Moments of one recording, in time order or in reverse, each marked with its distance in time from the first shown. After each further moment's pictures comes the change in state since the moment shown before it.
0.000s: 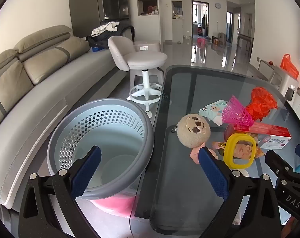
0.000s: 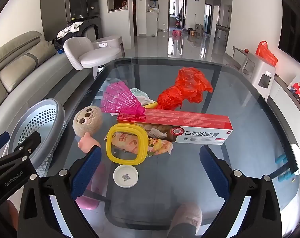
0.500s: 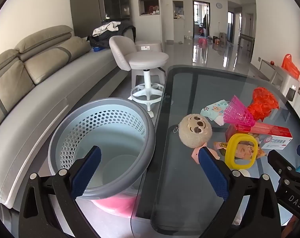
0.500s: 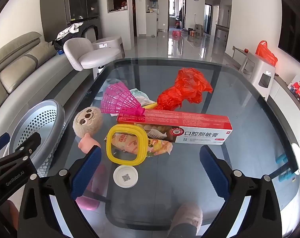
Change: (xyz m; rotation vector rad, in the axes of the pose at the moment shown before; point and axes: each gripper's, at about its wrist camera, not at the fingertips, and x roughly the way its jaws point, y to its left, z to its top) left arm 0.000 0.000 0.000 0.000 -0.001 -0.003; right arm 0.000 -0.001 0.001 0.003 -0.001 0.003
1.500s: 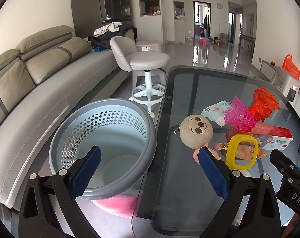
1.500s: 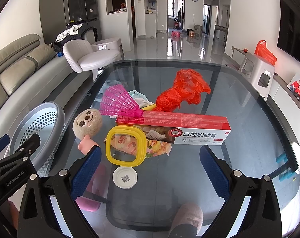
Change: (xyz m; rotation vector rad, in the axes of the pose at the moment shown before) left arm 0.006 -0.003 0.000 -0.001 -0.003 0.002; right arm -0.004 -0.001 0.002 0.004 -0.007 -0.001
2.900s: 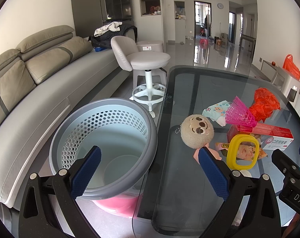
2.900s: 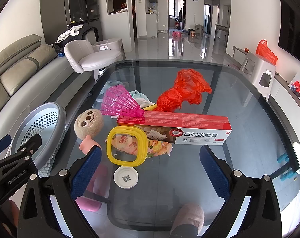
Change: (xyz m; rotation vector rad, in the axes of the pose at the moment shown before) left arm -0.003 0.000 0.000 0.002 -0.001 0.003; right arm 0.001 -0.001 -0.001 0.005 -0.004 0.010
